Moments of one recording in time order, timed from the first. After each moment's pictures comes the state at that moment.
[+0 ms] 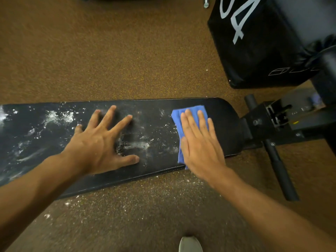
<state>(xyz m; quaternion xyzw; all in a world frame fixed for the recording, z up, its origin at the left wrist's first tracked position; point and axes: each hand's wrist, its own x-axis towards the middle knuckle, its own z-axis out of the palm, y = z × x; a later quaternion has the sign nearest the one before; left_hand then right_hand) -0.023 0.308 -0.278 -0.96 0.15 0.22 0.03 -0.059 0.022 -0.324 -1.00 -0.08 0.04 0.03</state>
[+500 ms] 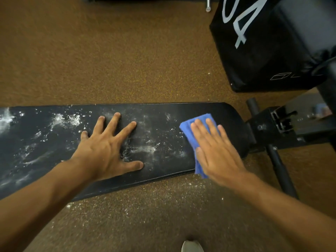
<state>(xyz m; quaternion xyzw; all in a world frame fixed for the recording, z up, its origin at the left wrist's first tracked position) -0.022 0.314 -0.287 -0.96 0.14 0.23 0.03 -0.064 -0.009 -0.319 -0.99 -0.13 0.08 0.01</state>
